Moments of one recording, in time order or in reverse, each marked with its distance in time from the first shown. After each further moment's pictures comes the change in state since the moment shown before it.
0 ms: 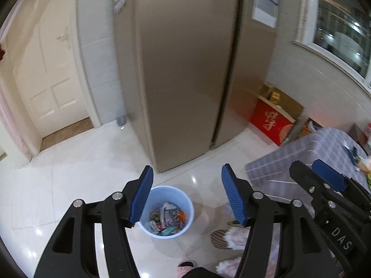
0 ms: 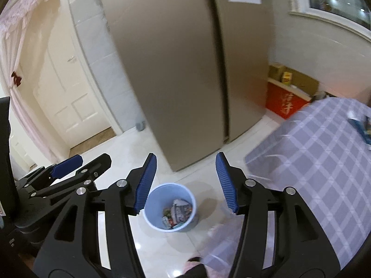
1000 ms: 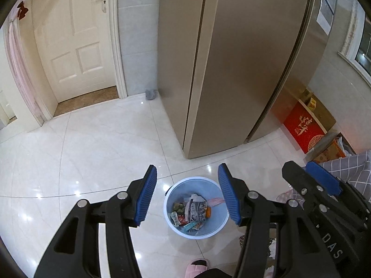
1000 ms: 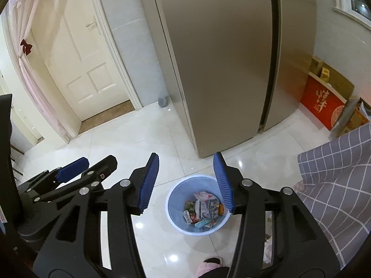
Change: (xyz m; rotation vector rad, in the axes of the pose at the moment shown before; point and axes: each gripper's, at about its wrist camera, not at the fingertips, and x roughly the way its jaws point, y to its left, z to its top) left arm 0.087 0.156 -0.010 -0.197 0.116 0.124; right arm 0.133 0.120 -0.022 -0.122 0.161 0.118
